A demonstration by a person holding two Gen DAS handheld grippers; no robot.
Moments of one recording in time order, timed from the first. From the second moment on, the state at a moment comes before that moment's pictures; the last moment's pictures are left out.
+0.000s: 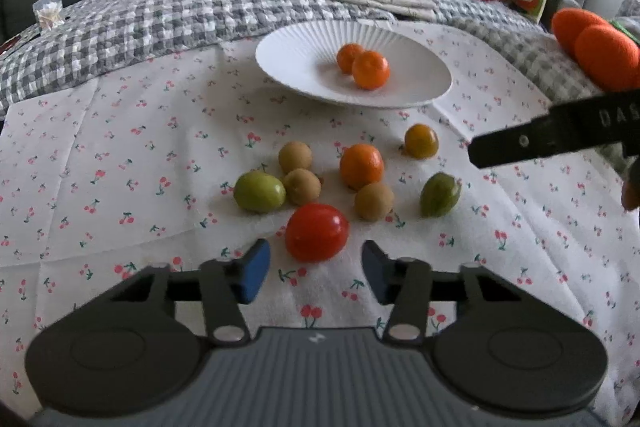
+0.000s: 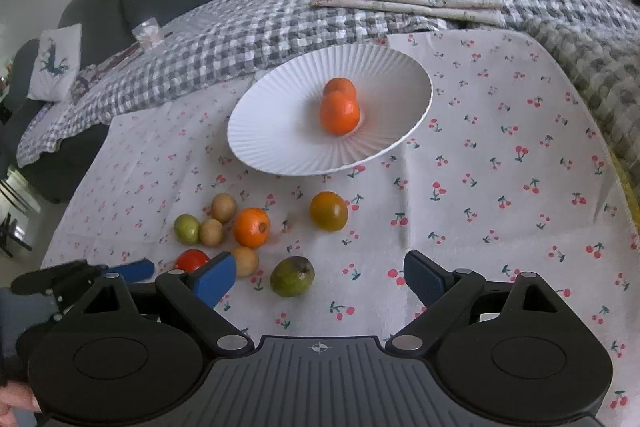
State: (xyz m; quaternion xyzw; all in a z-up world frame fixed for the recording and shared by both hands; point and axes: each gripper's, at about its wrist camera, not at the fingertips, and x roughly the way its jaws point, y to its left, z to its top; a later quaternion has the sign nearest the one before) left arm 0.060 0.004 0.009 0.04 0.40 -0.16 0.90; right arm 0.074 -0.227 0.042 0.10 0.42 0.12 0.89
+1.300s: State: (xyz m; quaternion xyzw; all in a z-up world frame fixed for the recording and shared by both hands) left arm 0.053 0.008 0.012 0.05 0.39 -0.17 0.90; right arm 0.074 -0.173 0.010 0.01 0.44 0.18 0.88
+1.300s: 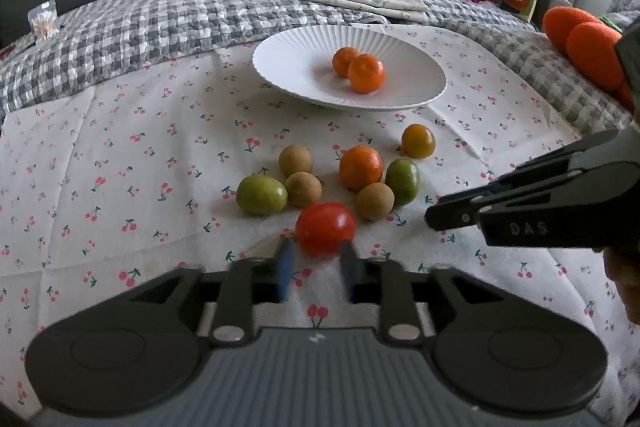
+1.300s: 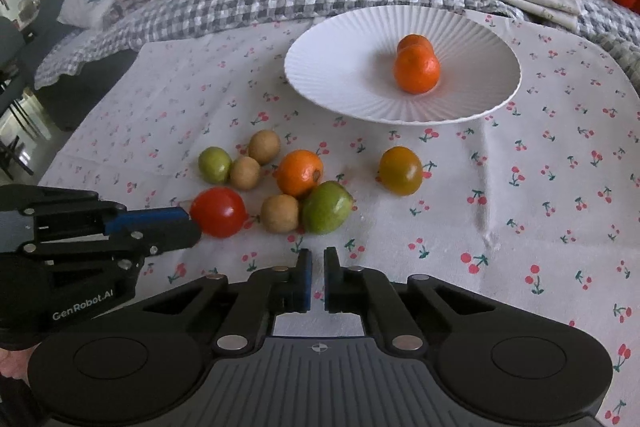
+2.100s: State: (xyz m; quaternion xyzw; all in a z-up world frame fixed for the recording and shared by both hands) left arm 0.066 -0.001 0.004 0.08 0.38 -0.18 0.90; right arm 0.103 -0.189 0.005 0.08 0.43 0.16 0.88
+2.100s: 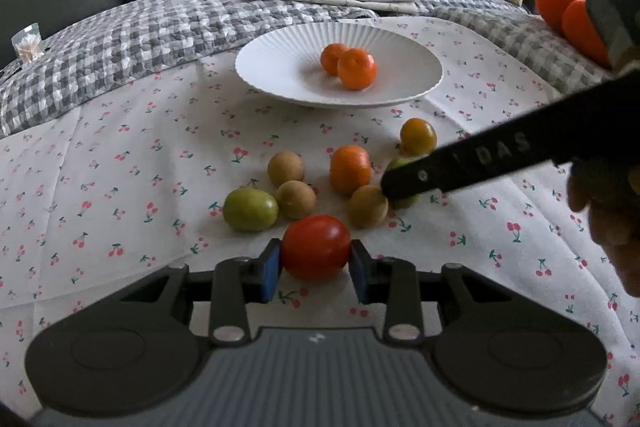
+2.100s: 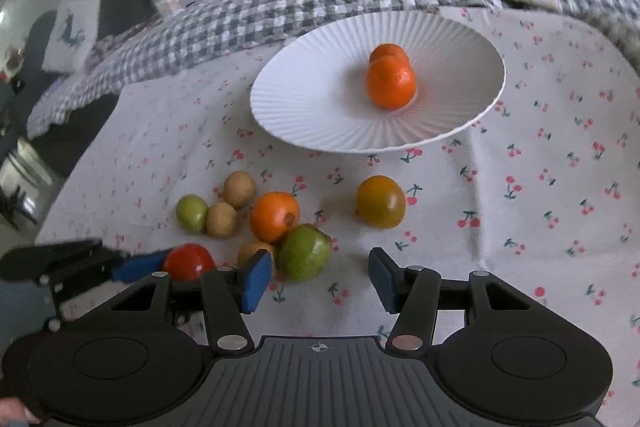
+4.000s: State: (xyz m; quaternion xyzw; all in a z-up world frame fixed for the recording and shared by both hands) left arm 0.146 -0.043 0.039 0.05 0.33 -0.15 0.93; right arm 0.141 -0.269 0.061 0.17 0.35 0.11 0.91
